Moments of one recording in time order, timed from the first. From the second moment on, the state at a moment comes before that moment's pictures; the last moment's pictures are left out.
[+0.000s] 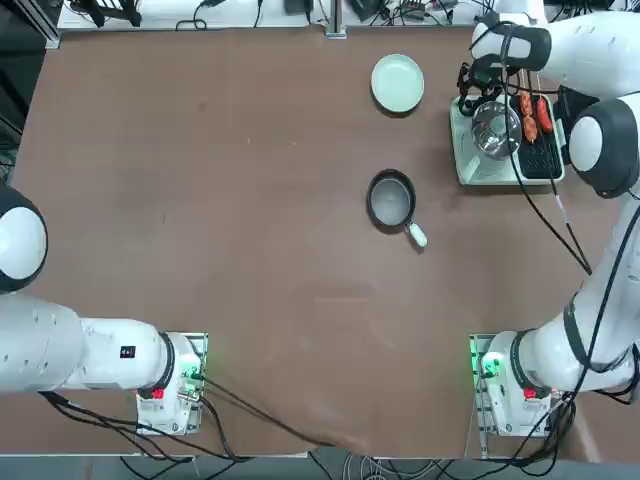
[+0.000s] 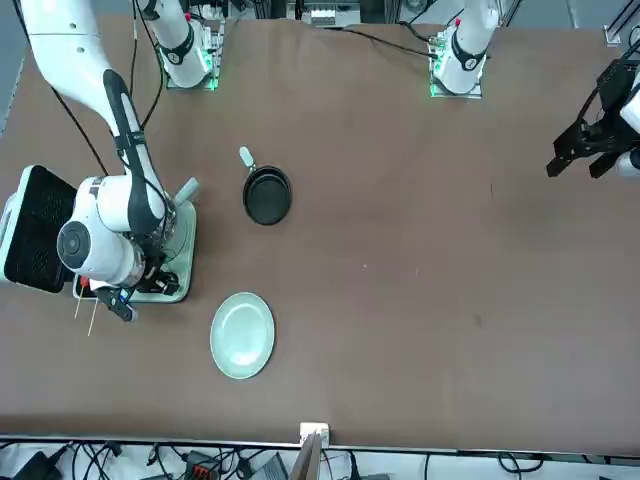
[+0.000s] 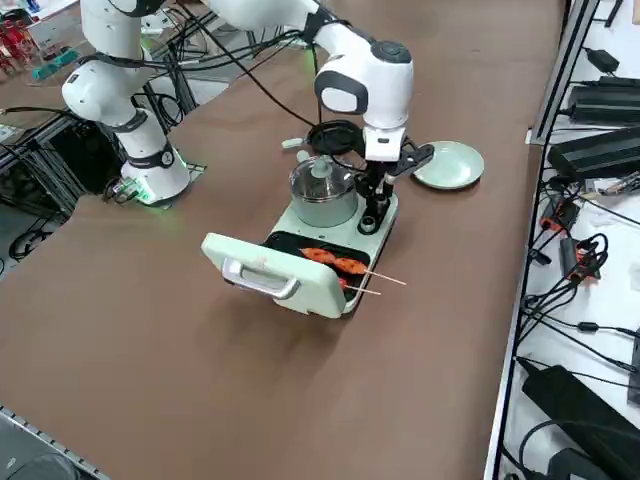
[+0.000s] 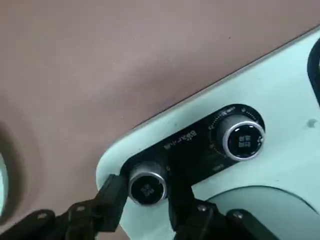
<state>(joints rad) 0.12 0.59 -0.05 -1.69 0.08 2.22 0.55</state>
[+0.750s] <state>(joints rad) 0.13 0.59 -0.05 -1.69 0.04 2.22 0.54</state>
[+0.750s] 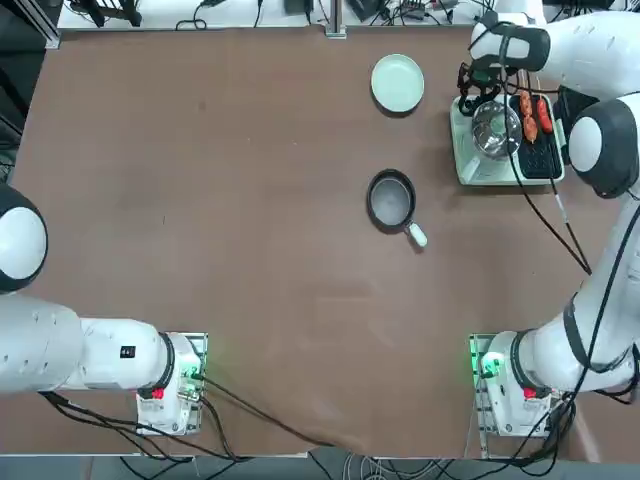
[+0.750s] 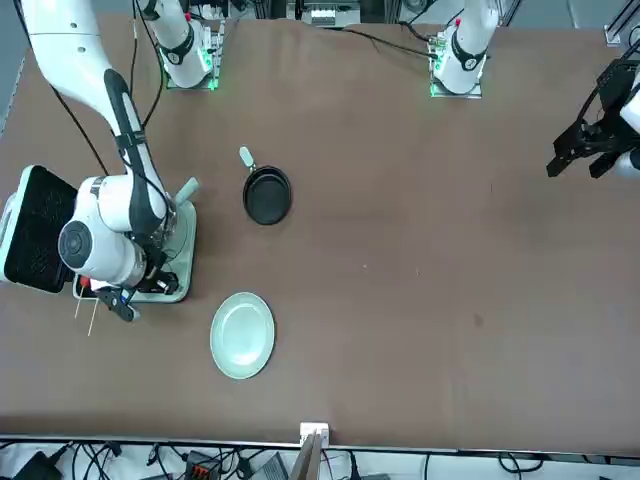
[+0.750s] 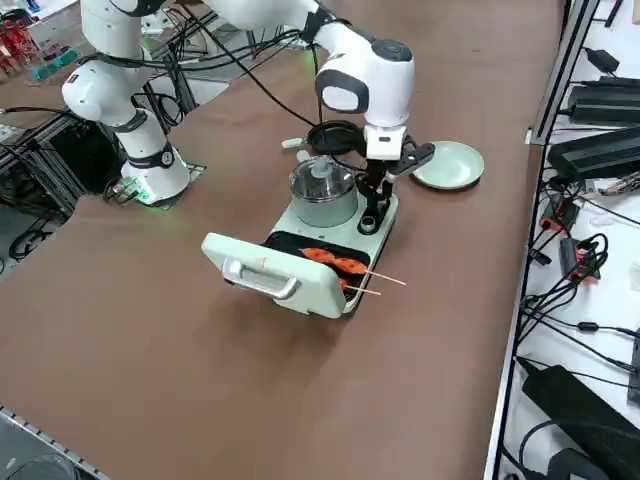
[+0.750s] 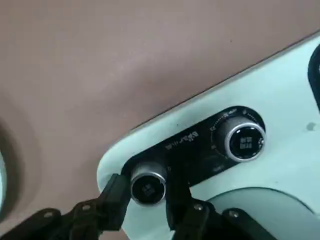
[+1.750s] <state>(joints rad) 0.16 0.59 -0.05 -1.69 -0.07 2.22 0.42</state>
